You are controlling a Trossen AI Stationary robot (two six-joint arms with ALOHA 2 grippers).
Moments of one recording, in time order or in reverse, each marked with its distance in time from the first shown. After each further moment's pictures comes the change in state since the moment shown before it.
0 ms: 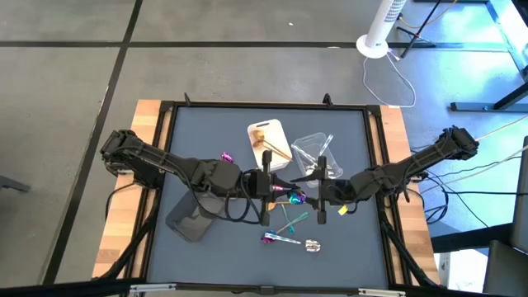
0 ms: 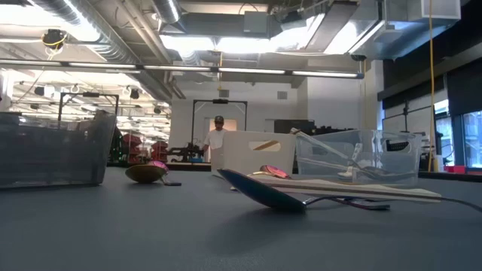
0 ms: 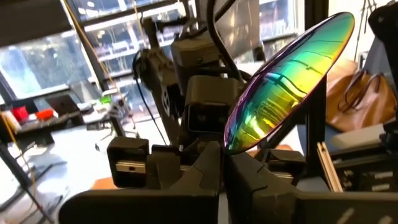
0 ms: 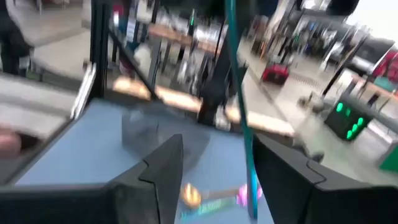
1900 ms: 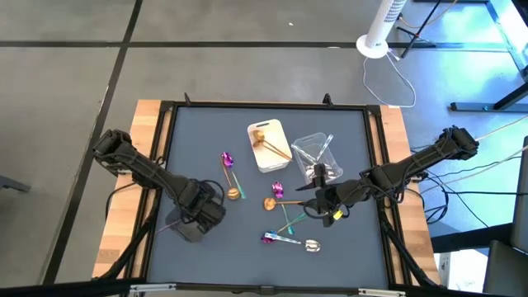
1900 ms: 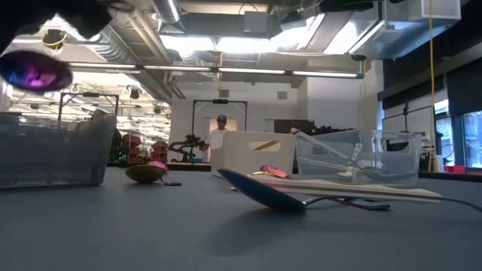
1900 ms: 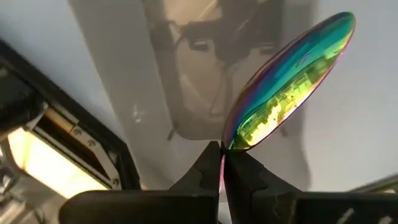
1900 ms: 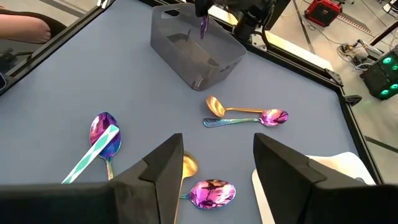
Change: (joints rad) left arm -0.166 -0.071 -0.248 -1.495 0.481 -1.537; right arm -0.001 0.000 0.000 -0.391 -0.088 0.037
